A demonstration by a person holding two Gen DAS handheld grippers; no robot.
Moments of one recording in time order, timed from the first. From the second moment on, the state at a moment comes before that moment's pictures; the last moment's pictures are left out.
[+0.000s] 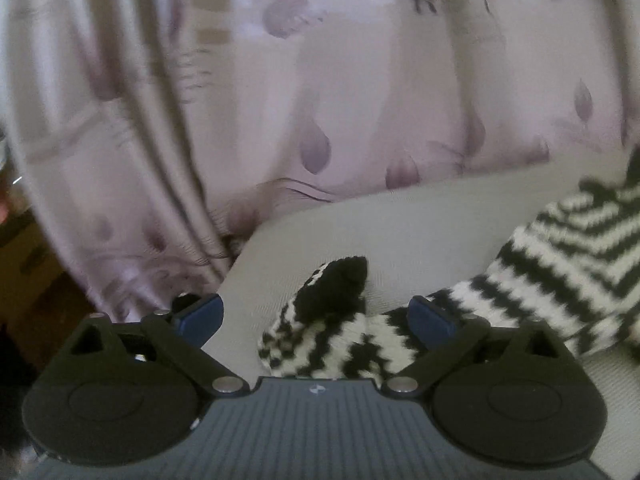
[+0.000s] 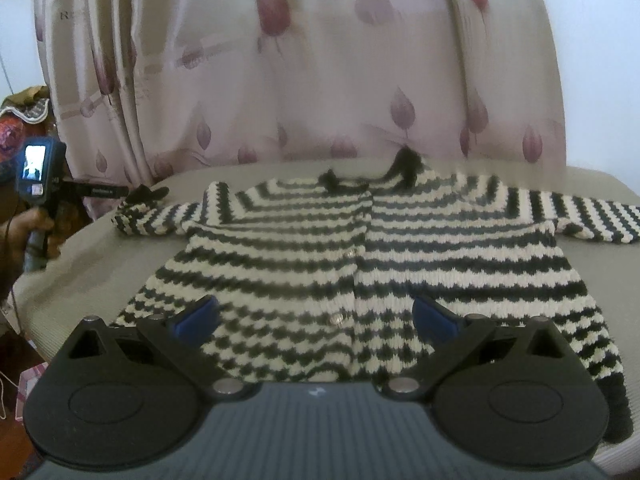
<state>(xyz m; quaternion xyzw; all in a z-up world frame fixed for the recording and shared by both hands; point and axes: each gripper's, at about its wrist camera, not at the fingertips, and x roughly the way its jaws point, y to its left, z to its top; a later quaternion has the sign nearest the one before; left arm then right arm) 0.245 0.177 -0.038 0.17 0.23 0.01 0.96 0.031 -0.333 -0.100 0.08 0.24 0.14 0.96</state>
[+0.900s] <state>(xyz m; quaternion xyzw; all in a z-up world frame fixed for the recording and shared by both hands) 0.152 0.275 0.026 -0.03 0.25 0.22 0.94 0.036 -0.331 -0.104 0.08 0.25 0.14 0.96</state>
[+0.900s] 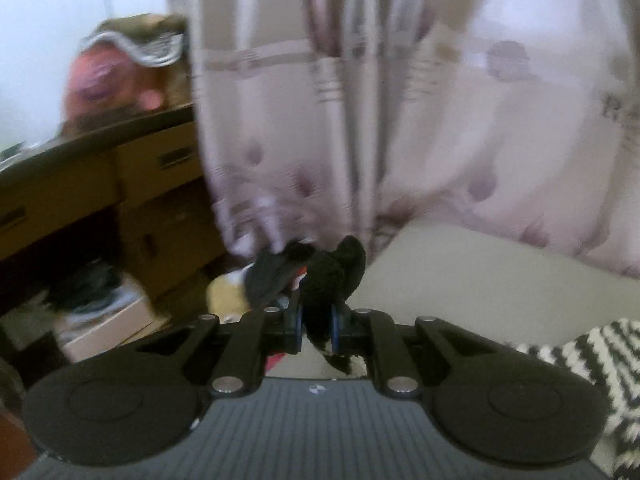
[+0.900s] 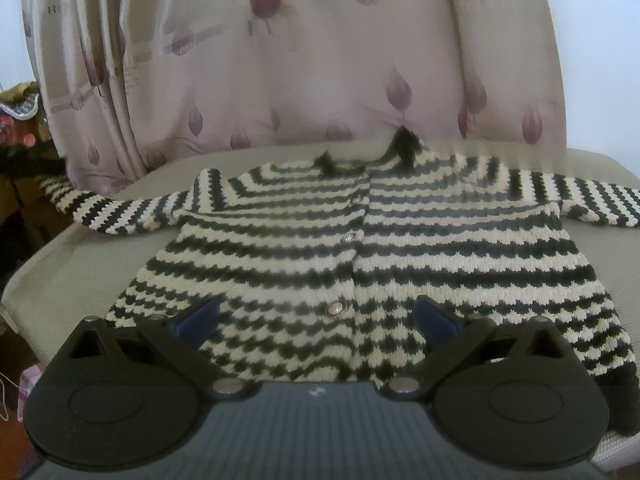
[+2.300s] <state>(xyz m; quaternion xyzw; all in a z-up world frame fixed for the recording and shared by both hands) 0.173 -0.015 -0.071 -0.03 0.23 -0.13 0.96 0.425 -0.457 -0.112 -0.08 0.33 0.29 0.90</state>
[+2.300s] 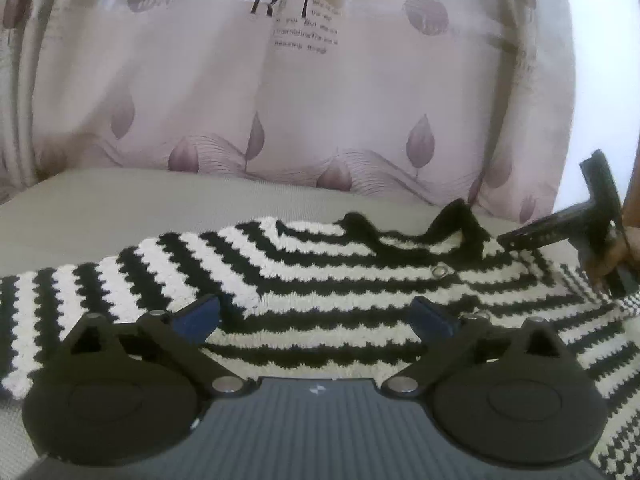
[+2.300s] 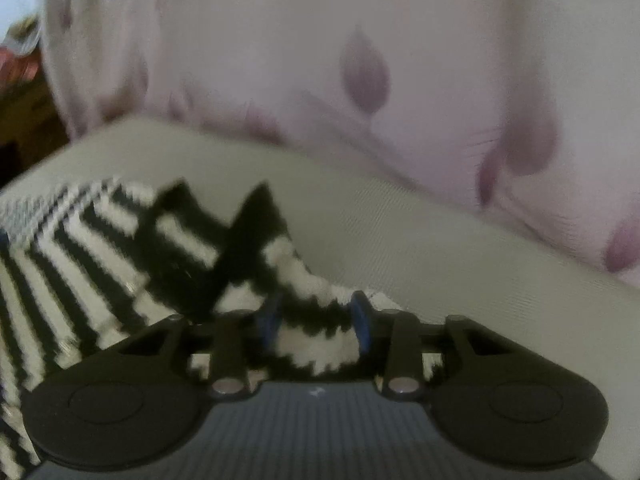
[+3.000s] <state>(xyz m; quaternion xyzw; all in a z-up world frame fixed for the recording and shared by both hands) 0.190 -0.009 -0.080 -0.08 0.27 -0.12 0.95 0.426 -0.473 -0.123 -0.07 0.28 0.17 0.94</state>
